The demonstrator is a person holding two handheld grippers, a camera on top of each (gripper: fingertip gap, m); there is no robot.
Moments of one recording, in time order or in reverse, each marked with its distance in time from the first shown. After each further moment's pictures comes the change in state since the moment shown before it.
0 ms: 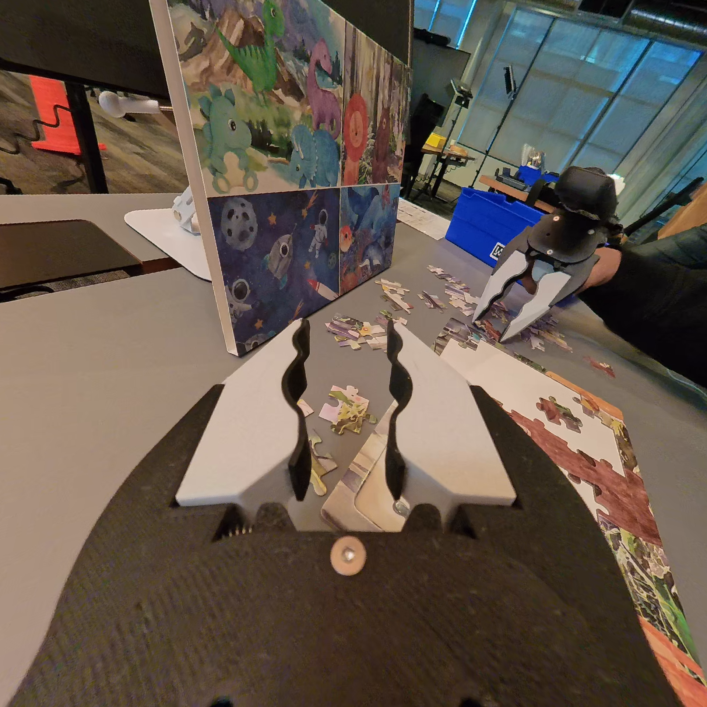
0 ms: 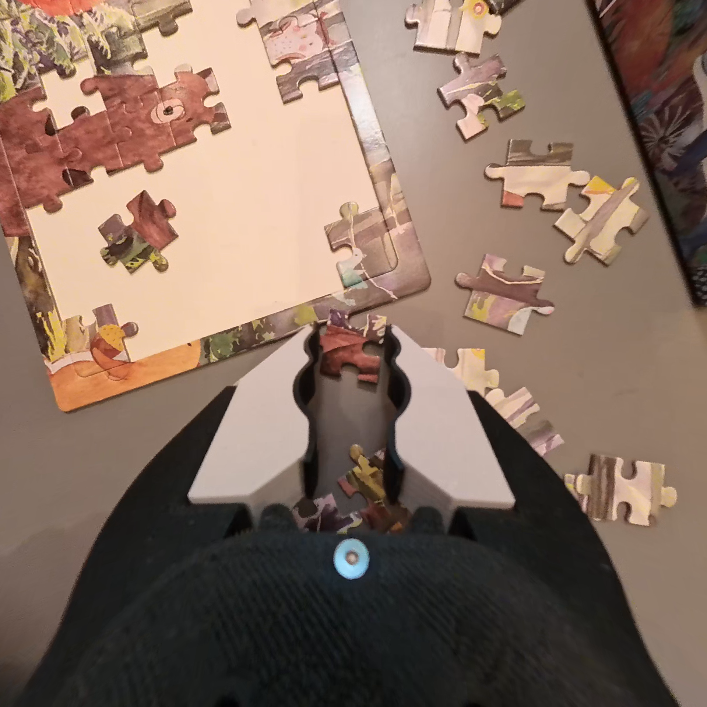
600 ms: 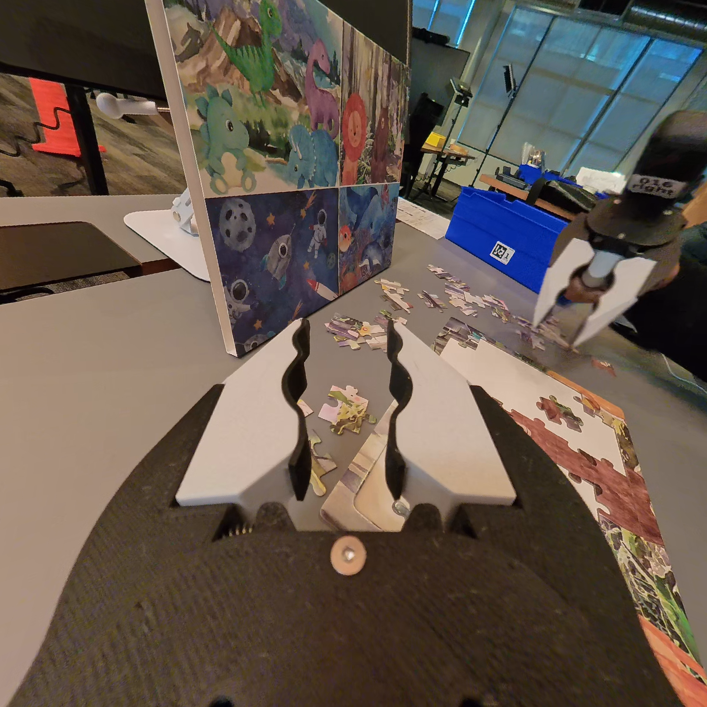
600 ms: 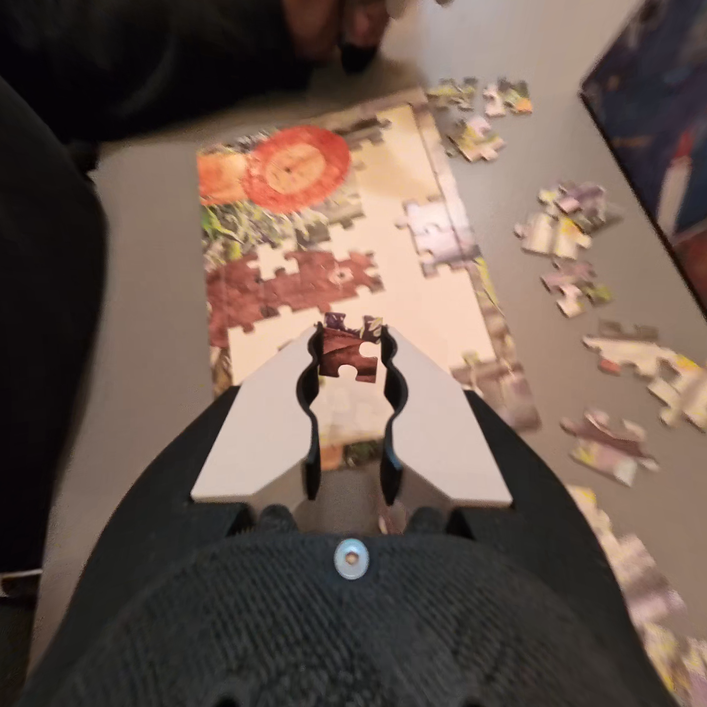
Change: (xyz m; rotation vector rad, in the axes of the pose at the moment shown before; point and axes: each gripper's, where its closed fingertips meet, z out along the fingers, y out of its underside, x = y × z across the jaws) left arm 0.001 0.000 0.000 0.000 0.000 0.006; right arm -0.075 -0.076 -0.017 0.240 -0.142 -0.041
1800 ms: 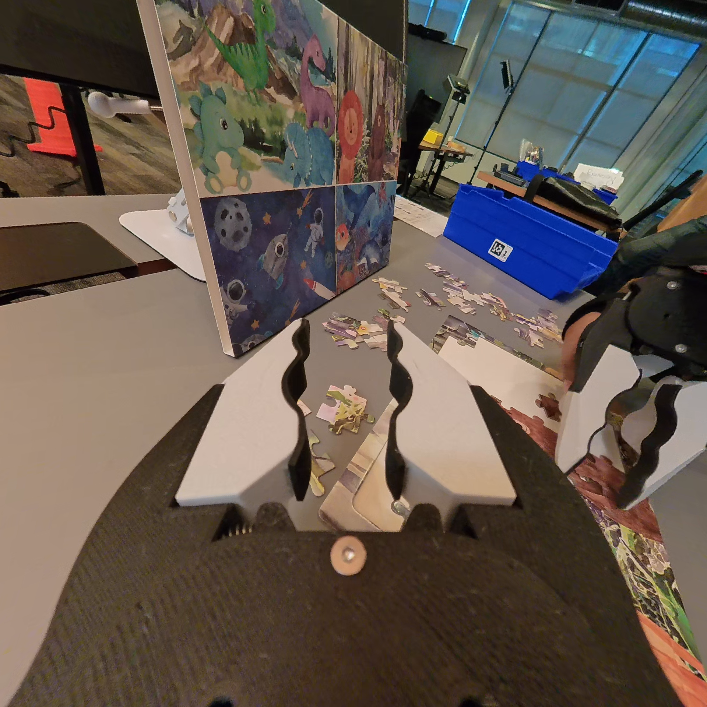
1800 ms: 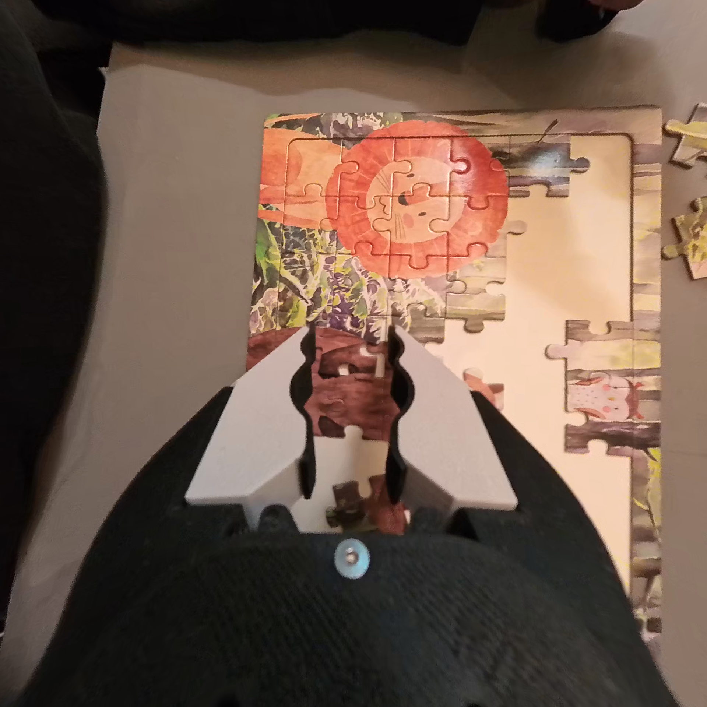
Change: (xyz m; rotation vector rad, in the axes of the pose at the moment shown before) left arm 0.002 0.001 0.001 -0.005 0.007 0.006; right arm -0.070 -0.019 0.110 -0.214 -0.135 -0.219
